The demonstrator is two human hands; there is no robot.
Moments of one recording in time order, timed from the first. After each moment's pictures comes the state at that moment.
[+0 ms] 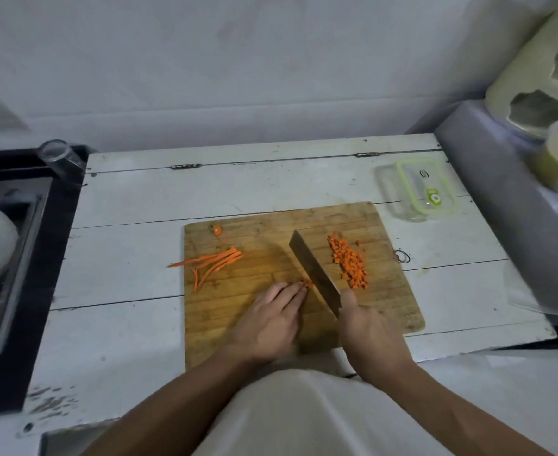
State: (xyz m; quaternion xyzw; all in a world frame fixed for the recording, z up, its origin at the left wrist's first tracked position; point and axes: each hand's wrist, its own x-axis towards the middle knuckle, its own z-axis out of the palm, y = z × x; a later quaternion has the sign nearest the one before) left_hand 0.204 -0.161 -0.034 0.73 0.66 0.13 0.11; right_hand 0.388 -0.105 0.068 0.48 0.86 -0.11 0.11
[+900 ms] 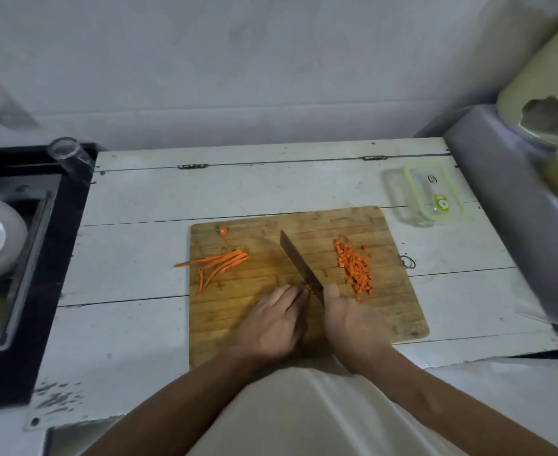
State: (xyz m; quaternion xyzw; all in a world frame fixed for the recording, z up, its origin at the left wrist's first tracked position) left_hand 0.203 -0.161 -0.030 0.71 0.67 0.14 0.16; right_hand 0.353 -0.093 0.068 0.47 0.87 -0.11 0.13
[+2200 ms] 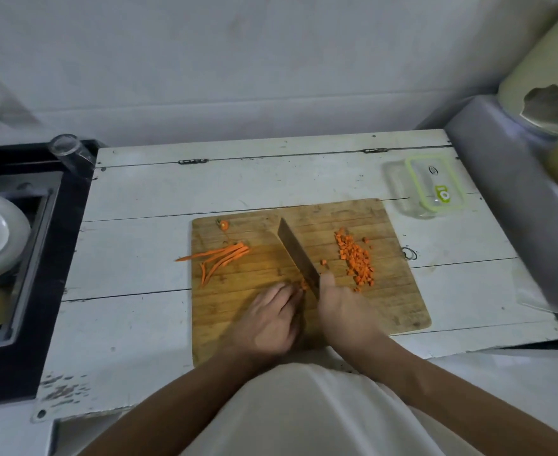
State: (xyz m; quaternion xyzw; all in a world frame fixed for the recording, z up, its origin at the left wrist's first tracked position) left_hand 0.201 -0.180 -0.036 0.71 0.68 0.15 0.10; right_hand 0.341 -0.096 0.061 0.49 0.86 -0.14 0.11
